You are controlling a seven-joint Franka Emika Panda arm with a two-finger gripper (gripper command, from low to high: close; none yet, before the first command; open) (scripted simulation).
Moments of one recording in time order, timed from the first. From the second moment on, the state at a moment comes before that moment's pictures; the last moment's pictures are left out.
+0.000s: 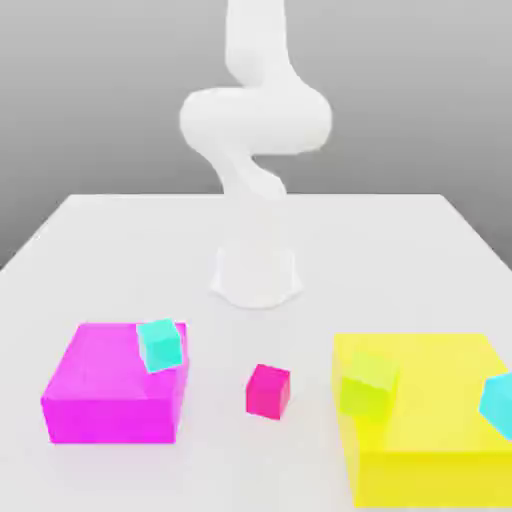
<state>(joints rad) 0.02 -0.74 0.00 -2.36 -0.03 2.35 0.73</state>
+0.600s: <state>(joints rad) 0.16 -0.29 -0.13 -2.77 -0.18 2.71 0.11</state>
